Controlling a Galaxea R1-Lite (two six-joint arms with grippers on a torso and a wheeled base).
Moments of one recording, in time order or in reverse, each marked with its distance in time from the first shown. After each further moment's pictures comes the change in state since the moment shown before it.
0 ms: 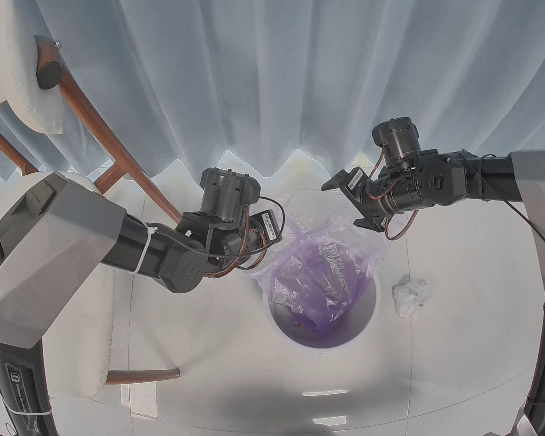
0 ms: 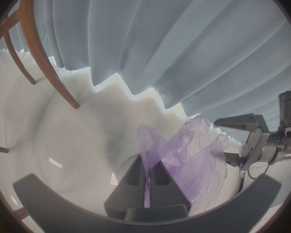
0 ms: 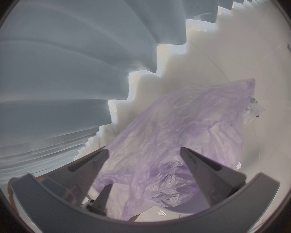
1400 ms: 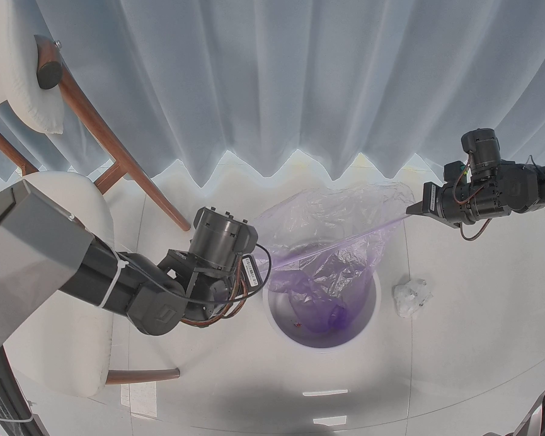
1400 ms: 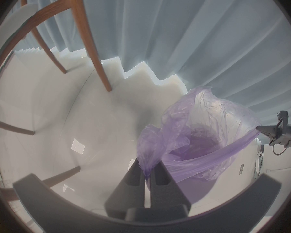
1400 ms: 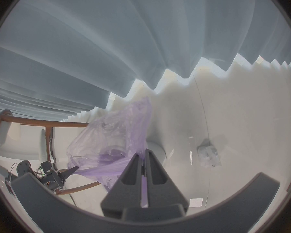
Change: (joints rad) left arm -0.060 -0.153 0.303 0.092 0.197 -0.115; right arm -0.287 -0.272 0.415 -0.120 0.197 -0.656
